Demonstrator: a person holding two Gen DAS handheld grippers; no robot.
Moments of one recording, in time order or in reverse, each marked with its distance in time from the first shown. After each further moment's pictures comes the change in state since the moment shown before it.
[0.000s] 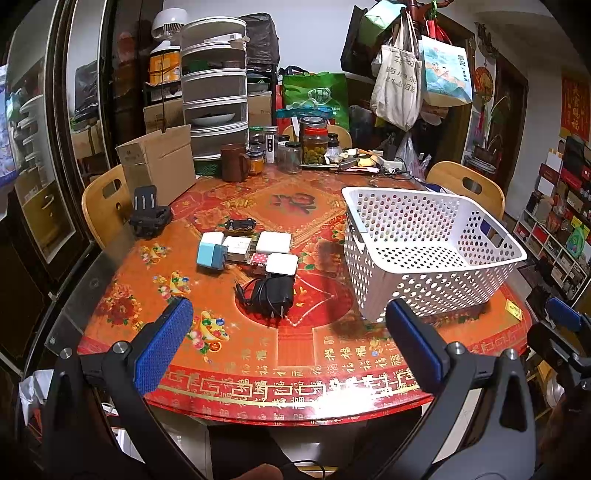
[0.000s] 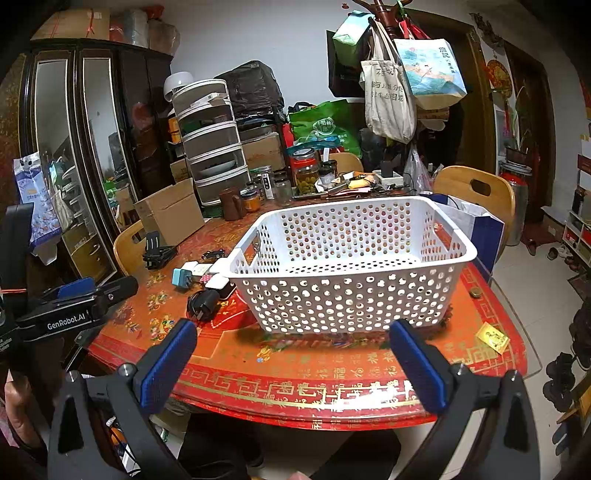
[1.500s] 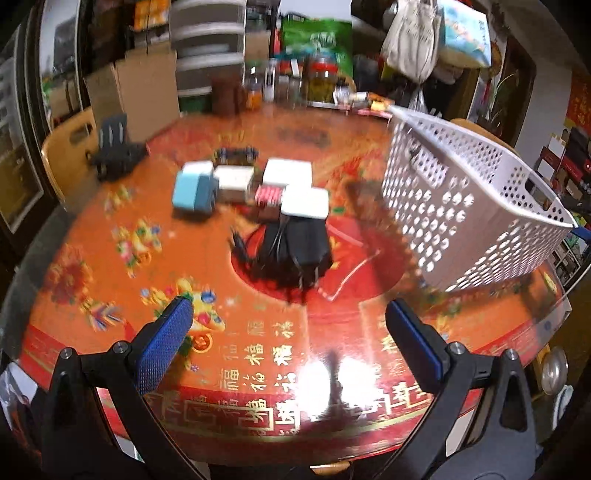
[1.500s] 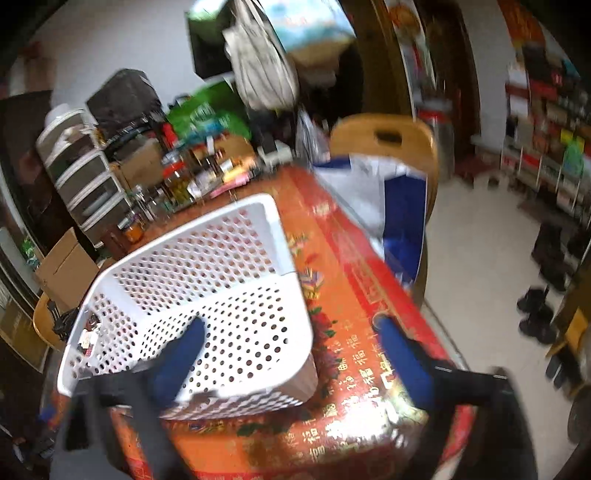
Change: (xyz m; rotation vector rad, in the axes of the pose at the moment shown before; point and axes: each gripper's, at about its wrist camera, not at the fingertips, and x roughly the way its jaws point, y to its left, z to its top) left arm 0.142 0.049 -0.039 -0.025 0.211 -0.071; right arm 0.103 -0.190 0.063 0.308 0.136 -0.239
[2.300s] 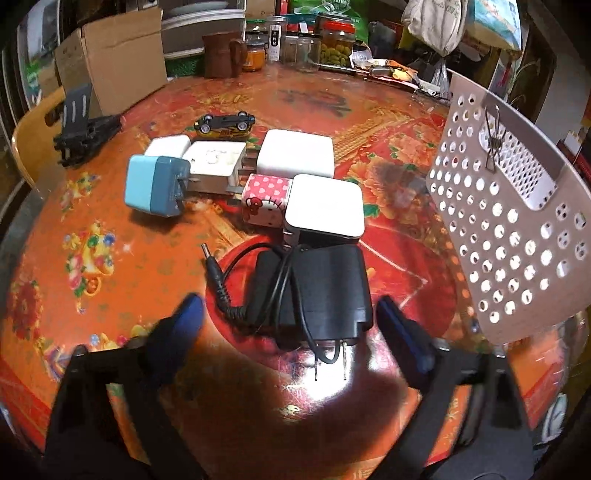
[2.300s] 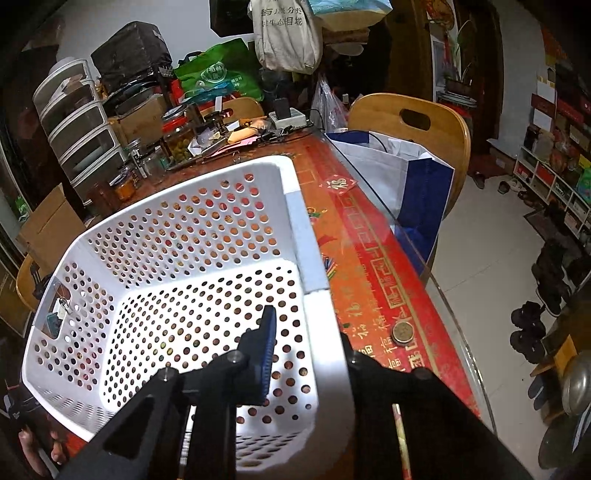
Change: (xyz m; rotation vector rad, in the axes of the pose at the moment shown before) left arm 0.106 -0.004 0.039 -0.007 0.132 0.048; right arm 0.051 0.019 0.006 -0.127 0.101 -0.028
